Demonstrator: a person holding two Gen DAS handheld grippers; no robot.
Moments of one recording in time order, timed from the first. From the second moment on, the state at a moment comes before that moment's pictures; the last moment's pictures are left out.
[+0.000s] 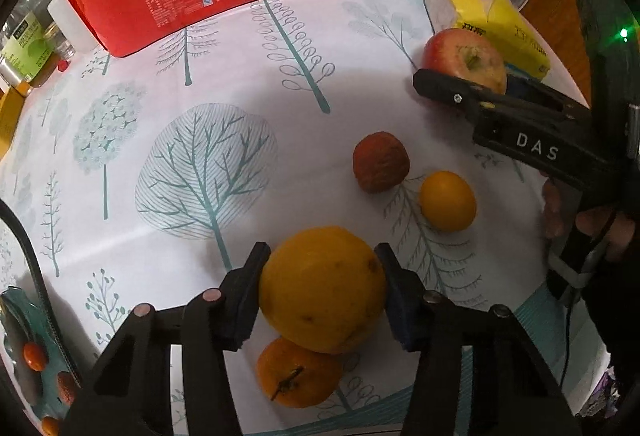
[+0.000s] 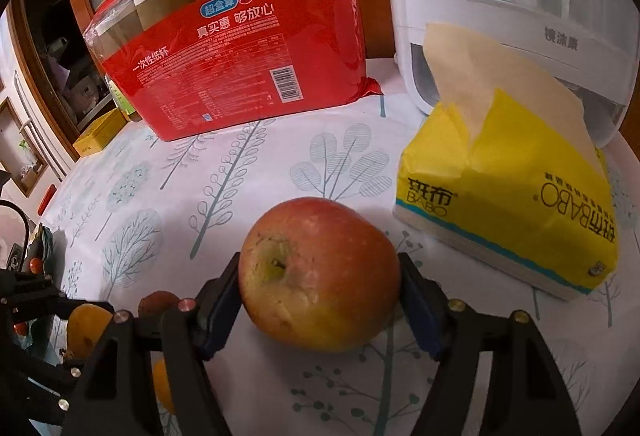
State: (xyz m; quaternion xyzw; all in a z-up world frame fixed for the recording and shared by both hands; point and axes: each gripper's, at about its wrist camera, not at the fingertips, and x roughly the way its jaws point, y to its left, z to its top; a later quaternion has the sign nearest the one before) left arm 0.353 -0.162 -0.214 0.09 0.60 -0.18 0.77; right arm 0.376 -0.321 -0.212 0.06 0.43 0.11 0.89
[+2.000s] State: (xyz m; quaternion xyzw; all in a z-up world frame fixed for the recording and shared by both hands) left arm 0.080 0.017 -0.104 -0.05 0.55 -0.13 0.82; right arm 0.084 -0.172 -0.143 0.08 0.51 0.20 0.83
